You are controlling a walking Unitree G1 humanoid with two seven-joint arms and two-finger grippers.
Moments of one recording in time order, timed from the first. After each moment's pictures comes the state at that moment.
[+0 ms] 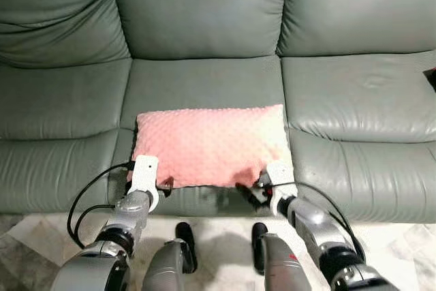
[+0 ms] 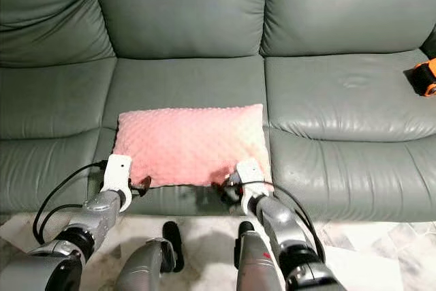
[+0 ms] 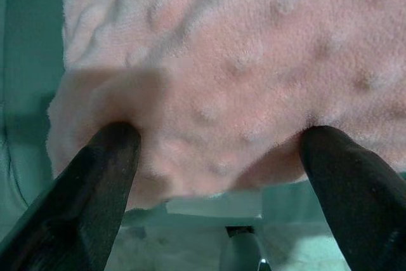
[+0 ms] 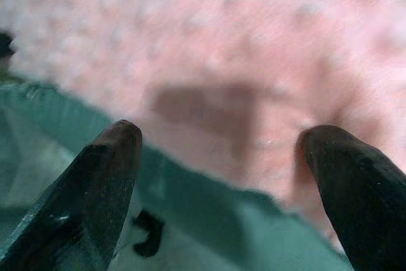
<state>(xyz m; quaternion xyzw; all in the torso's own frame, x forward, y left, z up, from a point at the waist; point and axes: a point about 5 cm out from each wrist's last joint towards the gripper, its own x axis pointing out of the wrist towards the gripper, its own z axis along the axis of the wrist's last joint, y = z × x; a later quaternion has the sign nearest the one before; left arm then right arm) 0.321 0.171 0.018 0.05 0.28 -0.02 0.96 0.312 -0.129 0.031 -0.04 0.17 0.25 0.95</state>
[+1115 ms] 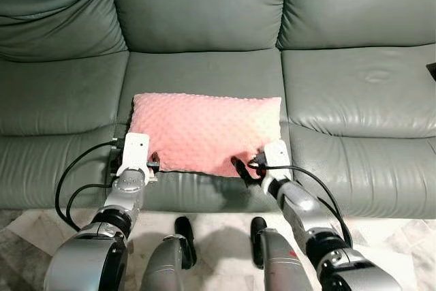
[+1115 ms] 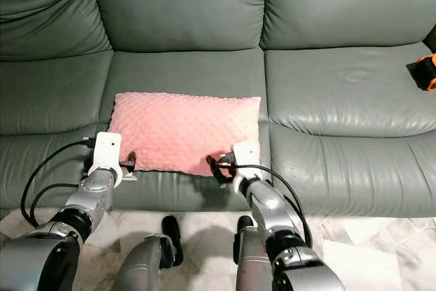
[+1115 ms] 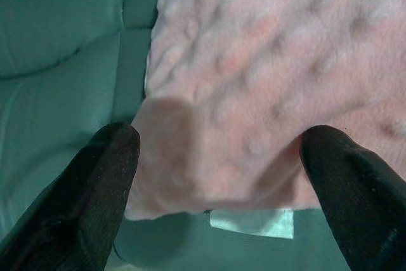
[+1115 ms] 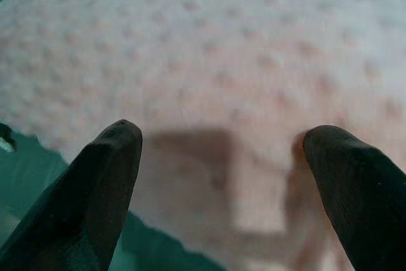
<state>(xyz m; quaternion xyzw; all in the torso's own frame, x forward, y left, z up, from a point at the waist) 0.345 0.186 0.051 0.10 0.21 0.07 0.97 0.332 -0.105 0.056 -0.03 0.09 0.23 0.97</state>
